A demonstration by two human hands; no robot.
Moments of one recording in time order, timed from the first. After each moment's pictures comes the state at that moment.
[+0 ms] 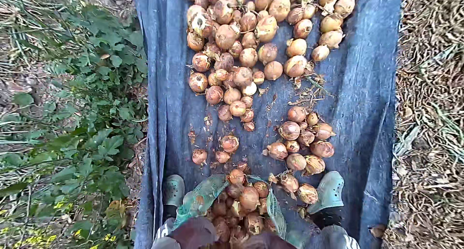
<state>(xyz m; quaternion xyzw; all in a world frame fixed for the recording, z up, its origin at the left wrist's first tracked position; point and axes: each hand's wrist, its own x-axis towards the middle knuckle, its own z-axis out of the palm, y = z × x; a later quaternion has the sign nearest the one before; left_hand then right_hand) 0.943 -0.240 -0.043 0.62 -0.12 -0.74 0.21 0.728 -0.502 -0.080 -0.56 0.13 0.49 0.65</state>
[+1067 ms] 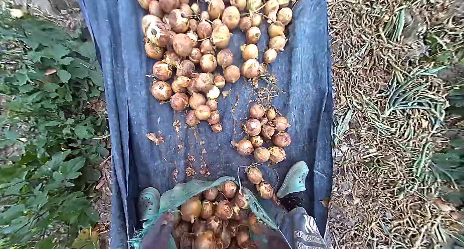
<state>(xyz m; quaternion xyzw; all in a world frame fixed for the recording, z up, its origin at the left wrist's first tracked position) 0.918 -0.230 -0.043 0.82 0.03 -0.55 0.17 0.672 -0.560 -0.045 -0.61 0.34 0.54 0.47</state>
